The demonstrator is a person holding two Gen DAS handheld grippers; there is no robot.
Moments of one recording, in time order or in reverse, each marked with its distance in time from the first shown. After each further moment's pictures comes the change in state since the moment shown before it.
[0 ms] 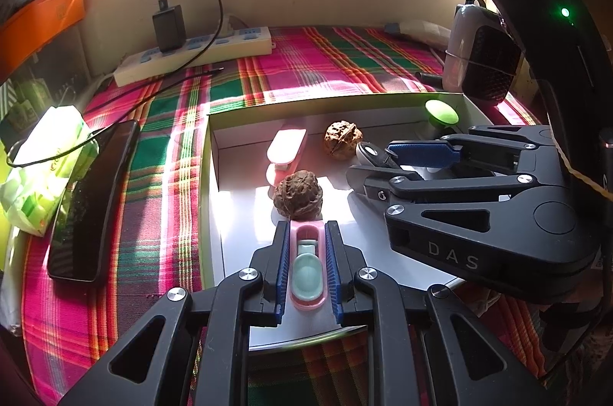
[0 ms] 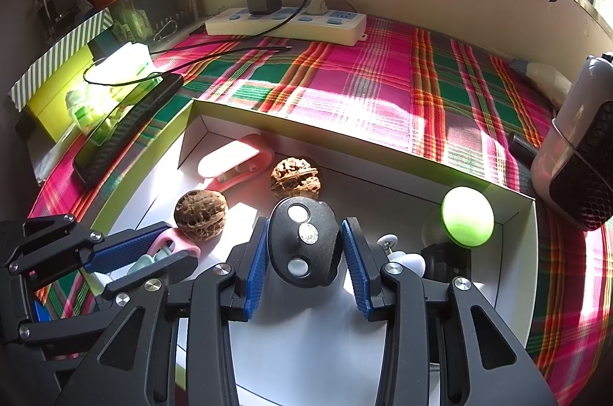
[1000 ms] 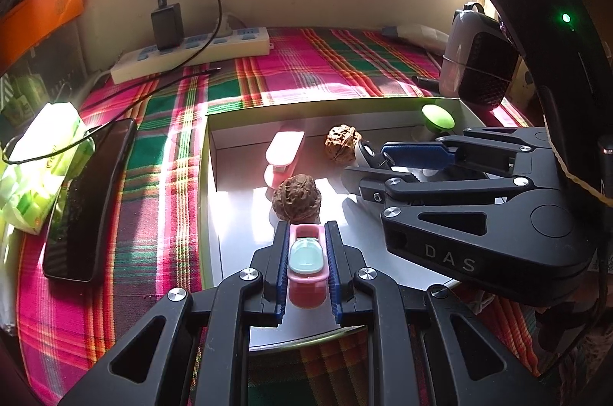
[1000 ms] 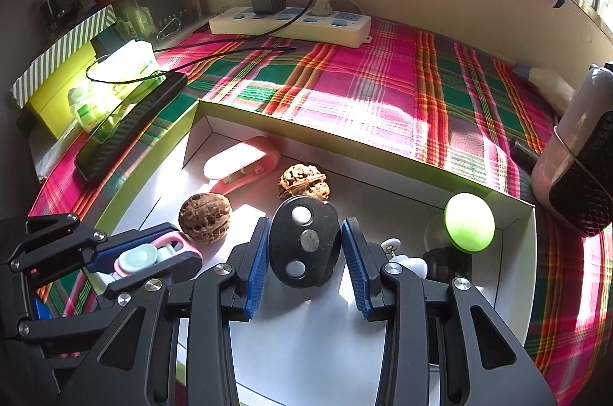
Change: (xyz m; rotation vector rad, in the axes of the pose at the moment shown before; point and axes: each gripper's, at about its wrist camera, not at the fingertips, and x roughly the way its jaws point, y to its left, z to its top) left arm -0.001 0.001 0.002 -0.012 -0.002 -0.014; right arm -0.002 0.002 0.002 -0.012 0.002 -0.001
